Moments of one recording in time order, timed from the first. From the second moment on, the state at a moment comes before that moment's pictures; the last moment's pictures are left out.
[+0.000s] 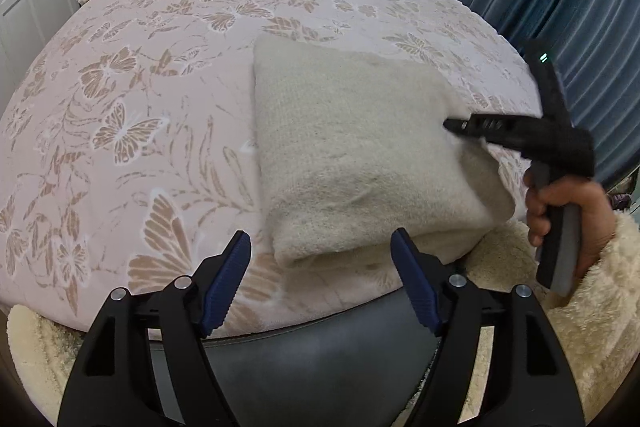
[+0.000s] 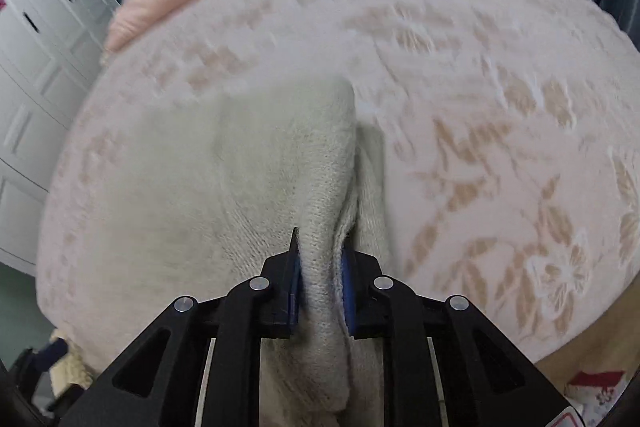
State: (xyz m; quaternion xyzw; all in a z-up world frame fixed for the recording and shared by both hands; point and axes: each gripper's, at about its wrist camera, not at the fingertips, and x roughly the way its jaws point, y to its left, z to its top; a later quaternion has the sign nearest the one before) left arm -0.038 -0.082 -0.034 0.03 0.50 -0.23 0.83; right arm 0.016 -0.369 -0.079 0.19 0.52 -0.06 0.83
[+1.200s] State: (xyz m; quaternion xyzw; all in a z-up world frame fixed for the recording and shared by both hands) left arm -0.036 -0.048 -0.039 -0.01 0.52 -0.16 0.84; right arm -0.047 -0.336 -0.031 0.20 0.49 -0.08 0.85
